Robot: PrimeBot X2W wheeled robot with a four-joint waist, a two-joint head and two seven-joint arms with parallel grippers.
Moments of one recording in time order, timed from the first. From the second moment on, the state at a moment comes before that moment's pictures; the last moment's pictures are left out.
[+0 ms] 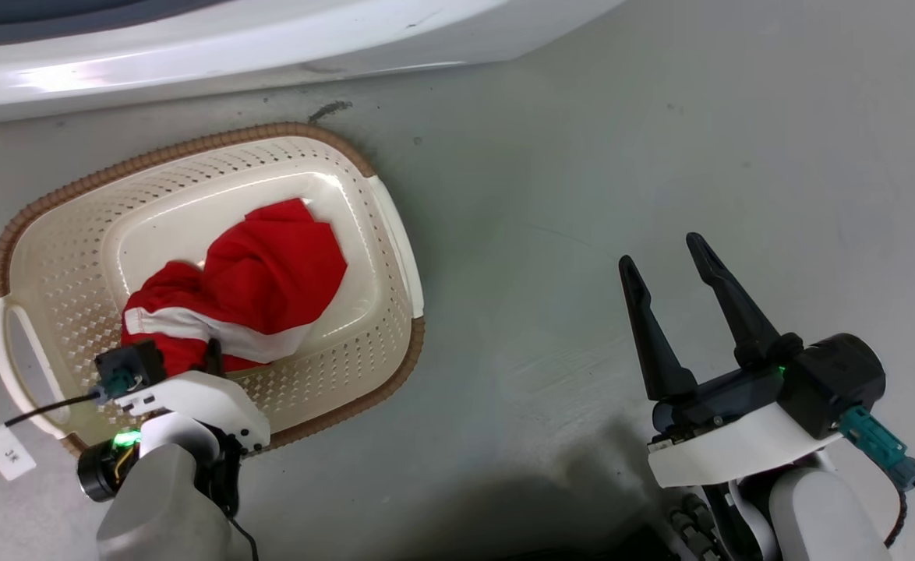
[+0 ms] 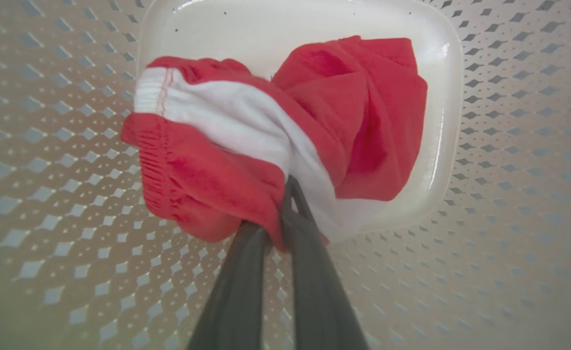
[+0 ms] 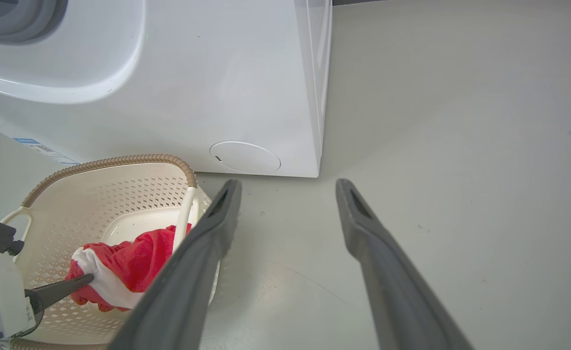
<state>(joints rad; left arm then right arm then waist) -0.59 0.13 0.15 1.10 -0.30 -0.10 -0.26 -0.17 -0.05 0.22 -0.08 0.14 0.13 -0.16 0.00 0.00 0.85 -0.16</state>
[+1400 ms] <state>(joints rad) -0.12 0.05 0.02 0.41 -0.20 -0.02 -0.26 0.06 -0.05 0.07 -0.09 0.11 0.13 -0.08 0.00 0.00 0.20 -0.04</state>
